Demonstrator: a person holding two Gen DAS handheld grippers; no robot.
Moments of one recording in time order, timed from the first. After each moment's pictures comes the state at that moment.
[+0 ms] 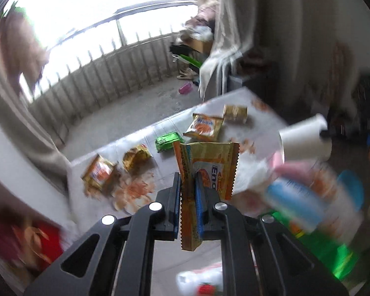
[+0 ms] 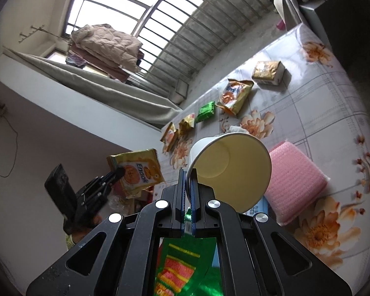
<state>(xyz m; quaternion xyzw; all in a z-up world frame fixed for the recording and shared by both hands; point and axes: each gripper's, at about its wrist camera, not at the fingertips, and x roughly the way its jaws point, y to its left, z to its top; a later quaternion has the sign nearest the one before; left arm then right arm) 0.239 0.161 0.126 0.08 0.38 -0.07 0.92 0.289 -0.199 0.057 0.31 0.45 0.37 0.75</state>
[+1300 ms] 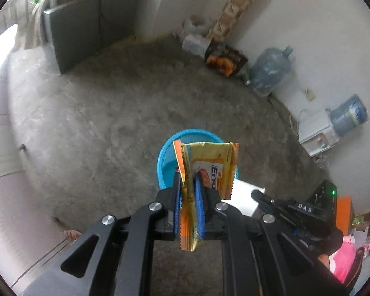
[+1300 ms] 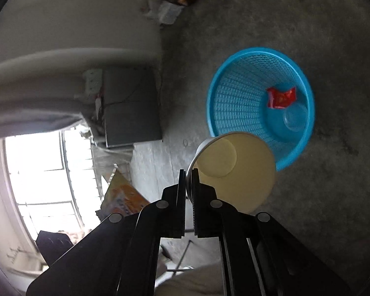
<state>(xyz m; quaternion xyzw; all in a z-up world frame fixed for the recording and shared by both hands) 0.195 -0.416 -0.086 0.03 0.56 -0.33 0.76 0.022 -0.652 -0.209 0.68 0.32 -0.10 0.65</state>
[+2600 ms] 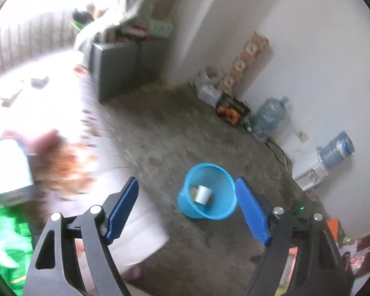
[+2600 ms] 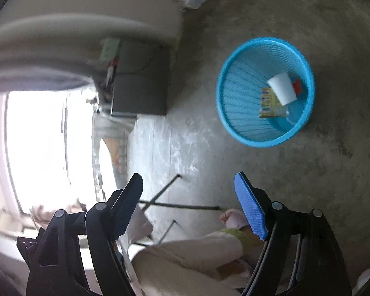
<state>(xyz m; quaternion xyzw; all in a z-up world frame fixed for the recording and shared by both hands) 0.135 -0.194 0.073 -0.06 0.44 -0.29 0.84 -0.009 -0.587 -0.154 0.60 0.36 -0.04 0.72</state>
